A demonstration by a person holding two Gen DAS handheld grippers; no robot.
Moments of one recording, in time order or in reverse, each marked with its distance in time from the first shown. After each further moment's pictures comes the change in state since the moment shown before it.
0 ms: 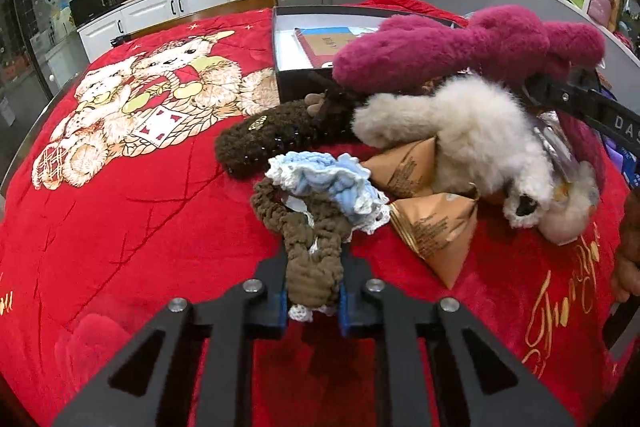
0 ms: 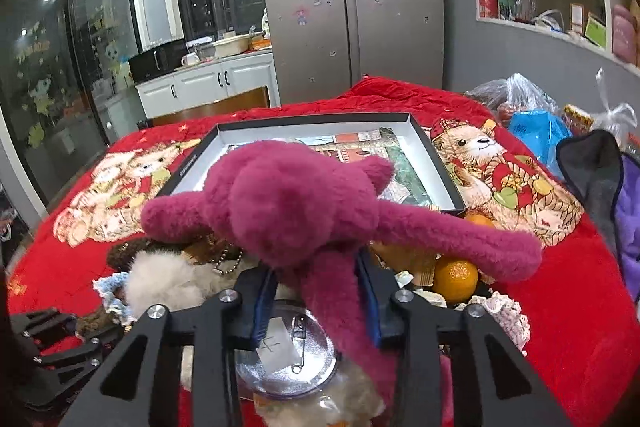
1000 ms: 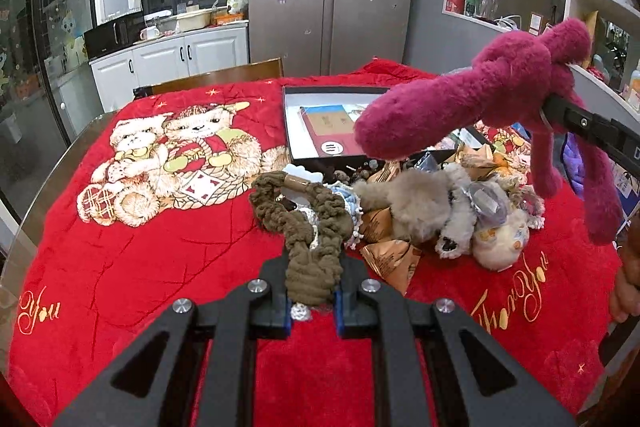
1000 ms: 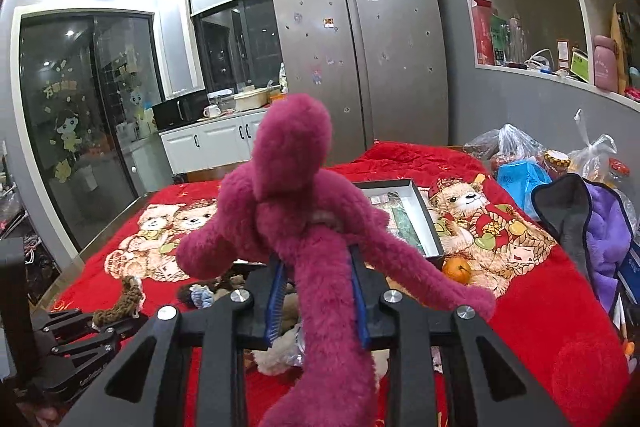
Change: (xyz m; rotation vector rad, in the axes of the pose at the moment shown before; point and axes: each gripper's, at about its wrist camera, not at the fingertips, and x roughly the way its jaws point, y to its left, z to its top) left arm -0.100 0.001 0.007 -0.001 -0.198 -0.002; right arm -0.104 0.011 0.016 0.012 -0.187 0.066
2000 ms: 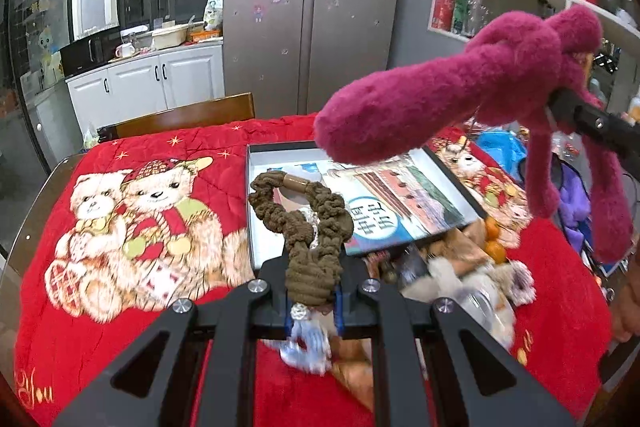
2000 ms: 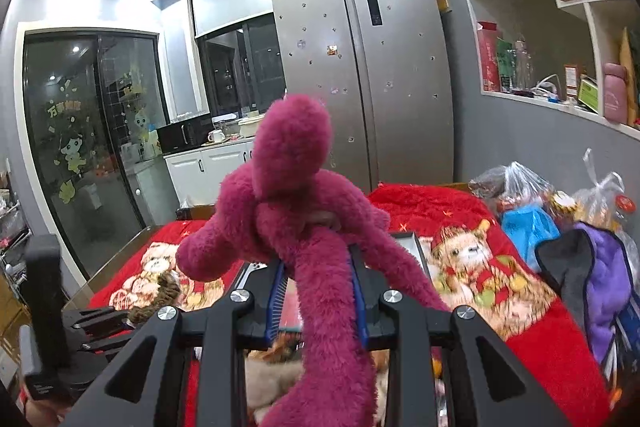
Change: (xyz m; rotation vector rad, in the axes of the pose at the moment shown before) left arm 0.059 -0.021 0.104 0.016 -0.022 -0.069; right arm 0.015 -0.013 0.069 -0.003 -0.073 0.028
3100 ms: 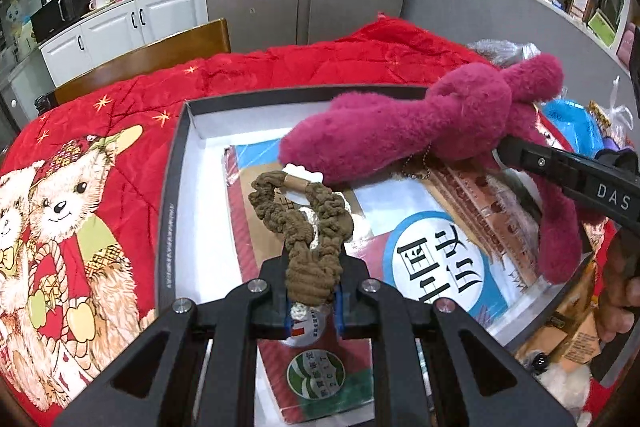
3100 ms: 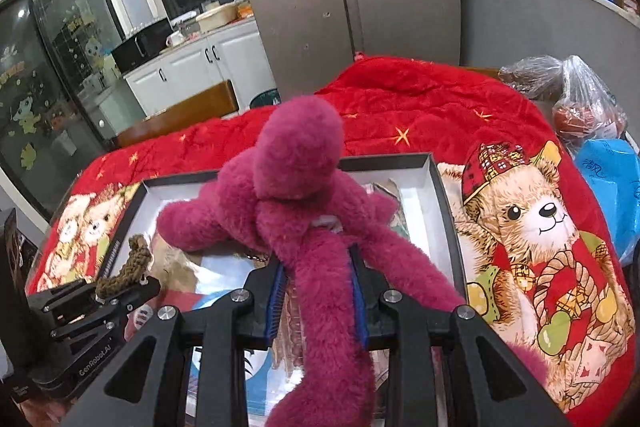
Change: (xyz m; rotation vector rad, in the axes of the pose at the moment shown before) left arm 0.207 0.008 0.027 -0.003 0.240 -0.002; right arm 0.248 -0.078 -0.033 0.062 0.449 -0.033
